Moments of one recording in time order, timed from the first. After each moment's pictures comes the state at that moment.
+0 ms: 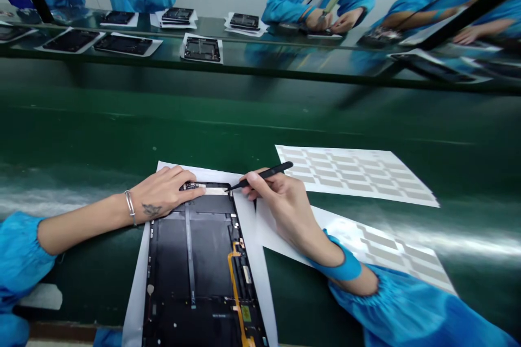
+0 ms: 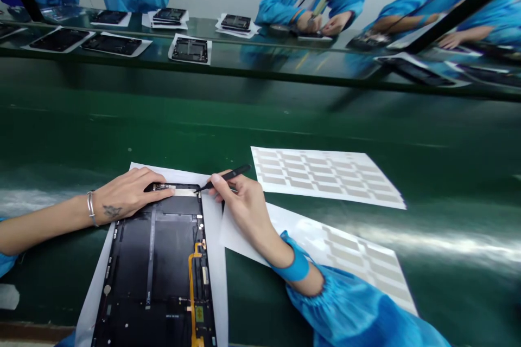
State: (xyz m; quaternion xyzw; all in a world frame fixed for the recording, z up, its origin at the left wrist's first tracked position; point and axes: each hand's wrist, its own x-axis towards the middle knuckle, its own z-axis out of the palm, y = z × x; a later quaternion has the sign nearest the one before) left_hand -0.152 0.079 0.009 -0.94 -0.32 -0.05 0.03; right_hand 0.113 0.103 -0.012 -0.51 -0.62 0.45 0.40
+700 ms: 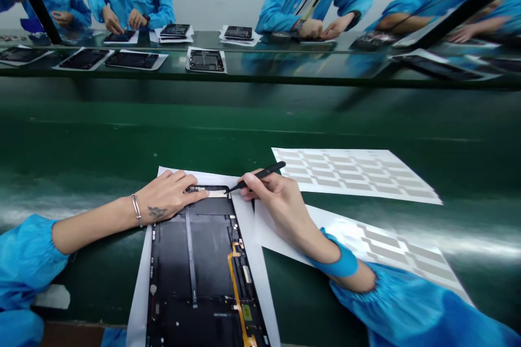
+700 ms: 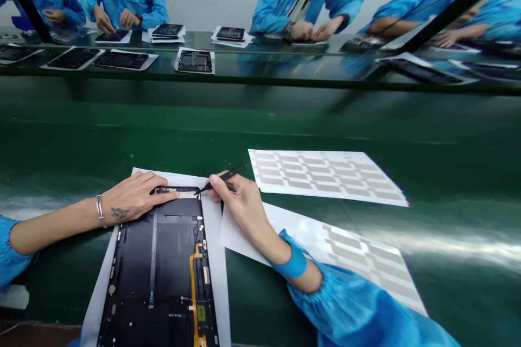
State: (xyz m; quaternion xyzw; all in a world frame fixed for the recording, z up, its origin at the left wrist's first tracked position) left_hand -0.145 0.082 0.014 -0.94 -0.32 -0.01 0.05; right_hand 0.109 0.106 -0.012 -0.51 -0.61 0.45 0.41
